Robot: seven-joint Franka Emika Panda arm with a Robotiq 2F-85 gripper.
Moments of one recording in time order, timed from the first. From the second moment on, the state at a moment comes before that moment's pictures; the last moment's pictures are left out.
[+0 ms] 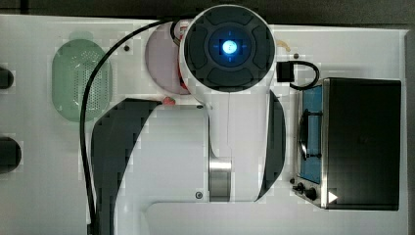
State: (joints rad) arm 0.02 -0.03 -0.02 -1.79 -0.03 0.21 -0.06
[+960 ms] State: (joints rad) arm 0.01 -0.39 -0.07 -1.93 -0.04 0.00 -0.01
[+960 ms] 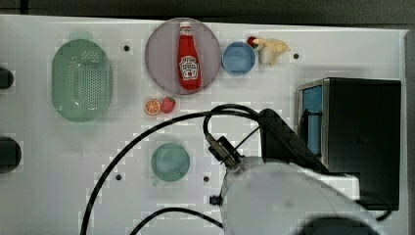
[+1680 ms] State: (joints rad) arm 0.02 -0.31 -0.12 -2.05 -0.08 0.12 -0.21
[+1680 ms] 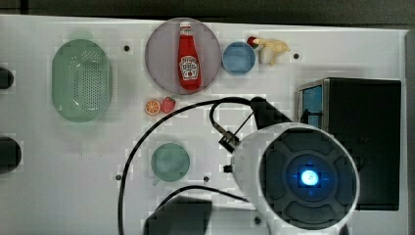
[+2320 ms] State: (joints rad) arm 0.01 -0.30 -0.29 -2.19 -0.12 0.40 -0.67
